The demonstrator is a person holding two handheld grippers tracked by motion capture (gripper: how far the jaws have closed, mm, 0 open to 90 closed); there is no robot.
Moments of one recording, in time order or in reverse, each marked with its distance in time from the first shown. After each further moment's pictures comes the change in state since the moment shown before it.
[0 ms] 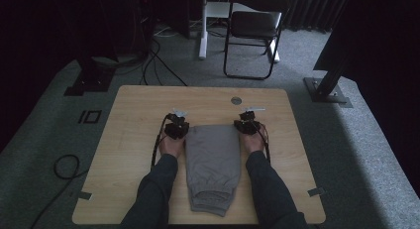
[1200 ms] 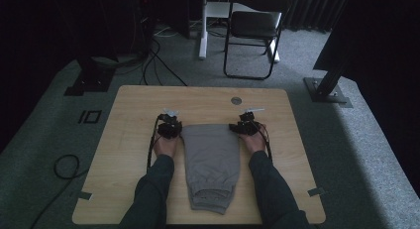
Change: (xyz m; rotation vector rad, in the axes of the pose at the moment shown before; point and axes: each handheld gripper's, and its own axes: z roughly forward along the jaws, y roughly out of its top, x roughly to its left) left arm 0.022 -0.006 -0.001 -0.019 0.099 -0.133; right arm -0.003 -0.003 0.014 0.056 0.079 -0.037
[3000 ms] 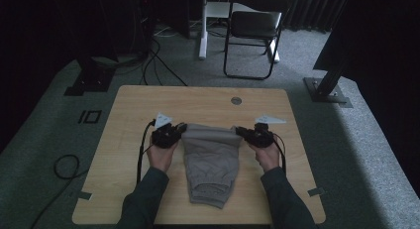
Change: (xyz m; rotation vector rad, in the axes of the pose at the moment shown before) left arm -0.022 -0.023 -0.107 -0.210 -0.344 0.111; right arm 0.029 -0.036 -0.109 -0.223 0.238 -0.070
